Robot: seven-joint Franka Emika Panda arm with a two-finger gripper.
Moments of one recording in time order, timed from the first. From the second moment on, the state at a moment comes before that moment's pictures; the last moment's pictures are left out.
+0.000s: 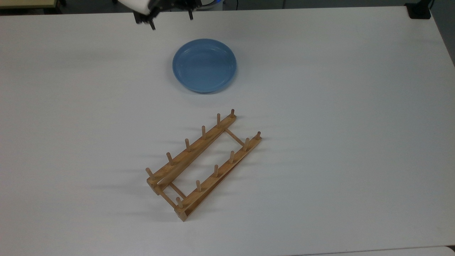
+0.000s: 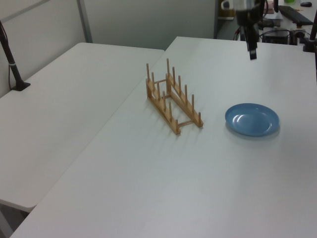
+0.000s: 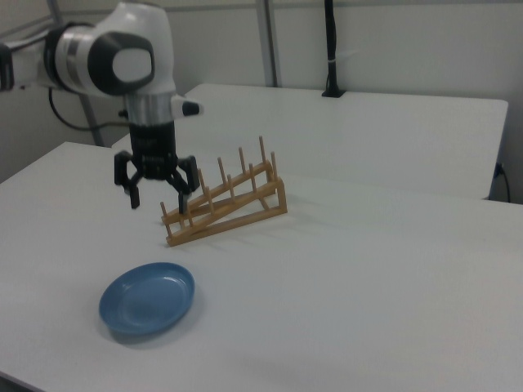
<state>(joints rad) 0.10 0.01 -0.13 -1.78 -0.02 1.57 -0.36</state>
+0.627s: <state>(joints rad) 0.11 0.15 -0.13 -1.97 -0.11 1.82 -0.44</state>
